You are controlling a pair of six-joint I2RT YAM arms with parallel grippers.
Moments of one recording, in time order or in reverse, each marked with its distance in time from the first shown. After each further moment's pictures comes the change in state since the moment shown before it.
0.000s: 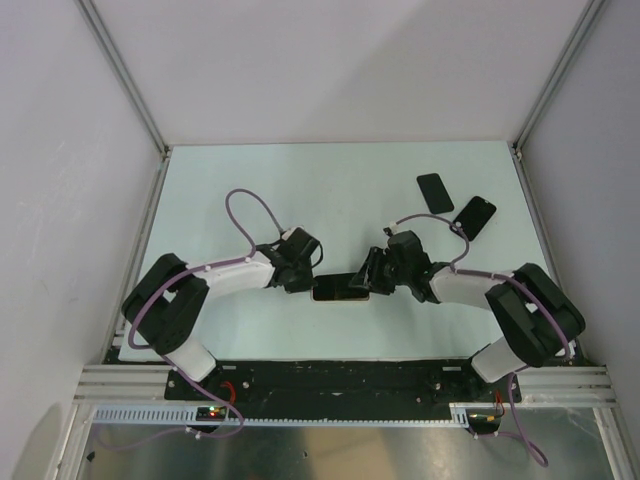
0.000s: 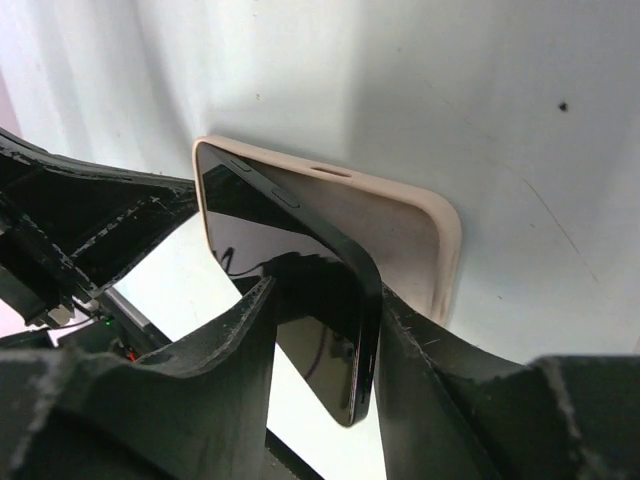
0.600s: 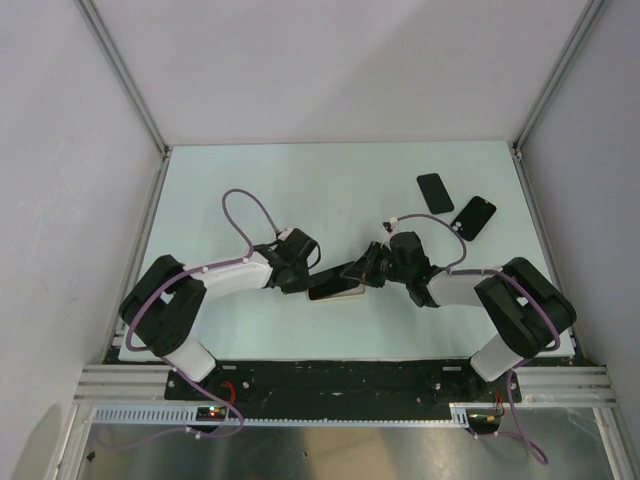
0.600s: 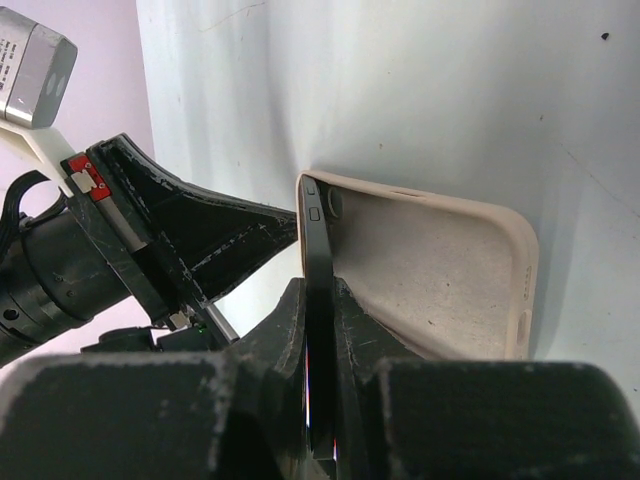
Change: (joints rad) left arm 0.005 -0.014 -0.010 -0.024 -0.024 -0.007; right arm 0.008 0.050 -0.046 0.305 -0.056 0.146
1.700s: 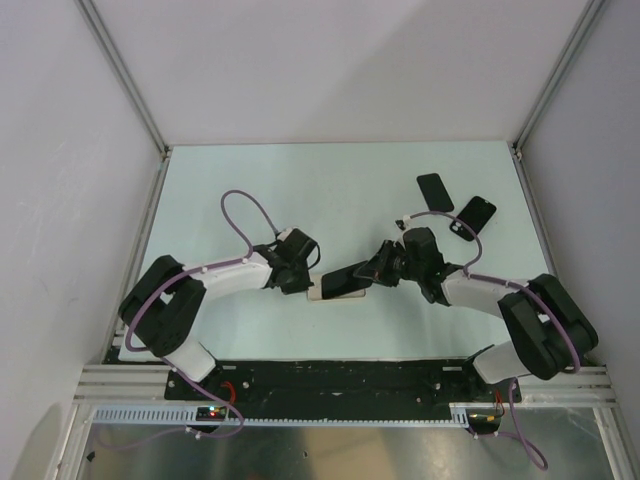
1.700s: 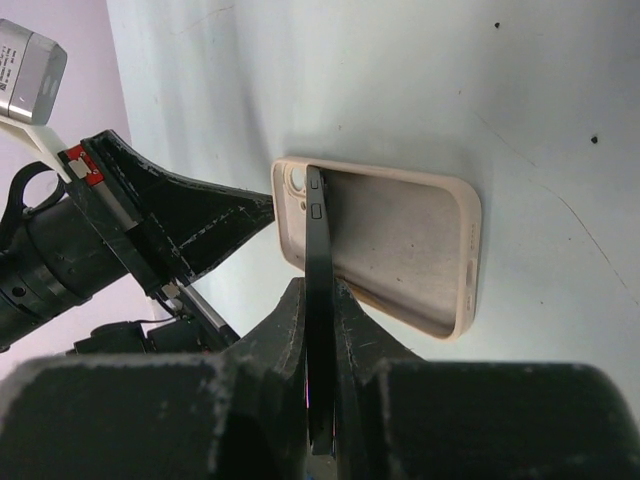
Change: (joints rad) left arm 0.006 -0.004 -0.006 0.007 -0.003 -0.018; right arm -0.082 -0.157 -0.003 -0.231 -0.029 -0.074
